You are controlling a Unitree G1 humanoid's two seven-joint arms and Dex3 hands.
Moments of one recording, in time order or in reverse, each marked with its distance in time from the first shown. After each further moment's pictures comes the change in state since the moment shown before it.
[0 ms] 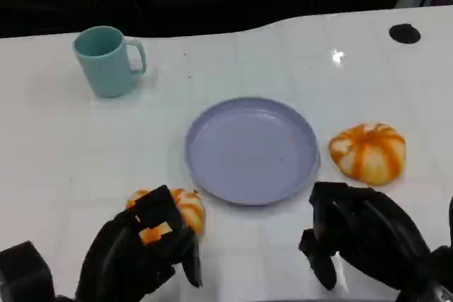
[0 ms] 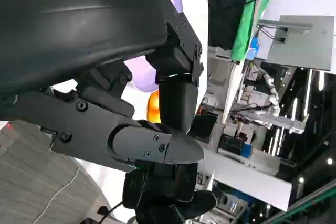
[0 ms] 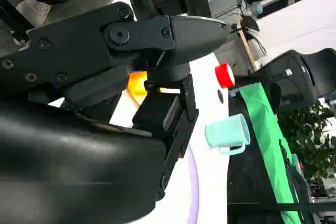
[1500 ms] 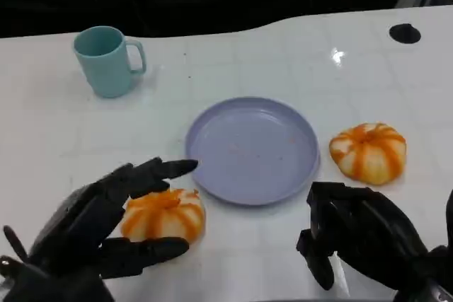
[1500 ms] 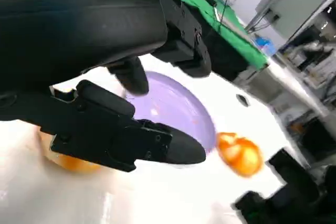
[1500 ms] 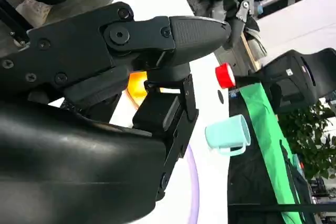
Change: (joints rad) left arm -0.031 0.283 0.010 -0.243 0.762 -0.236 0.208; right arm 0.001 0.003 0.010 -0.012 -0.001 0.009 -0.009
